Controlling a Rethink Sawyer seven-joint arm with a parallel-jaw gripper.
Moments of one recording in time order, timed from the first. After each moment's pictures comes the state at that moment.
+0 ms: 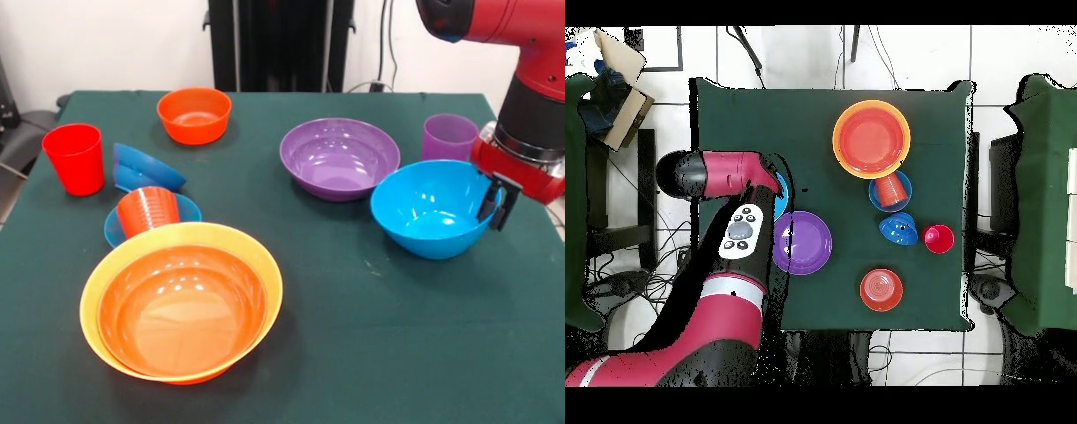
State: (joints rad) arm 0.25 -0.29 -0.24 1.23 0.24 0.65 2.55
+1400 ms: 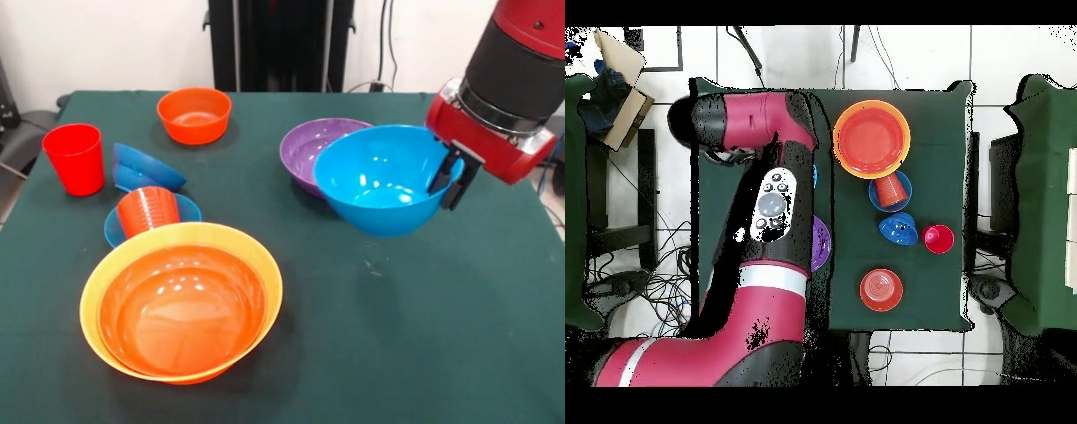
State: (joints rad) arm 0.12 -0.32 -0.24 0.92 0.04 1.05 2.55
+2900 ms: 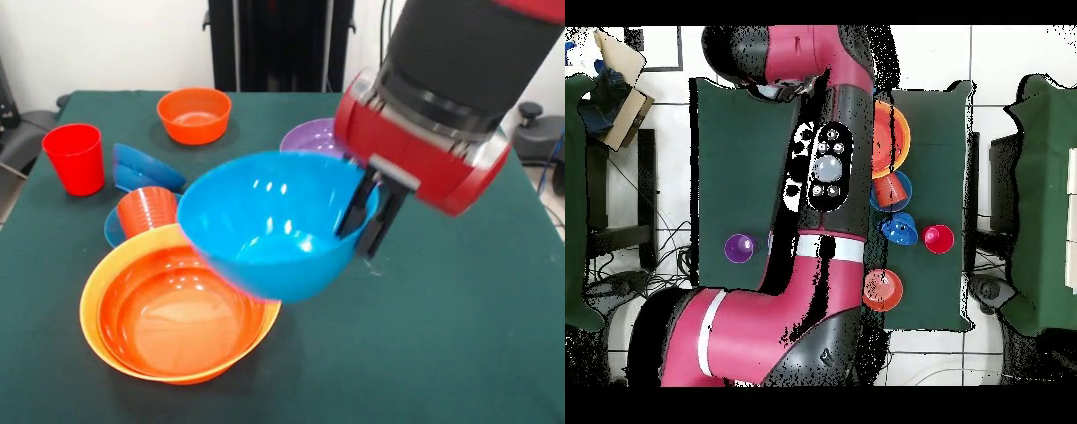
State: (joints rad) arm -0.02 -0.18 -0.24 0.45 -0.05 1.20 2.30
